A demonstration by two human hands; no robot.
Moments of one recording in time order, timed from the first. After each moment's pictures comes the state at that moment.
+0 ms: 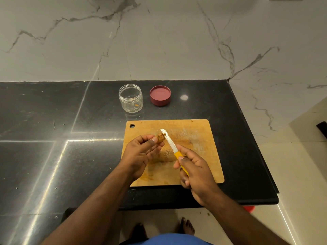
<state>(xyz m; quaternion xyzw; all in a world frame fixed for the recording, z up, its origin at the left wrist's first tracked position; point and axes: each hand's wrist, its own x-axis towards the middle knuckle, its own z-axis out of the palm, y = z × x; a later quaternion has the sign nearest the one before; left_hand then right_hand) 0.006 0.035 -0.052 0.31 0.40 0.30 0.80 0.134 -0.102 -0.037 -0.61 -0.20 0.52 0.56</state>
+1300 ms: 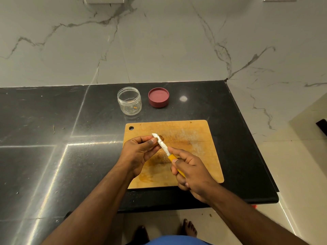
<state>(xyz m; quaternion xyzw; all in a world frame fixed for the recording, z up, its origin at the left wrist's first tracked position) 0.009 0.042 -0.040 0.33 0.45 0.28 0.78 0.140 -0.098 -0.031 -0.57 -0.24 0.59 0.52</state>
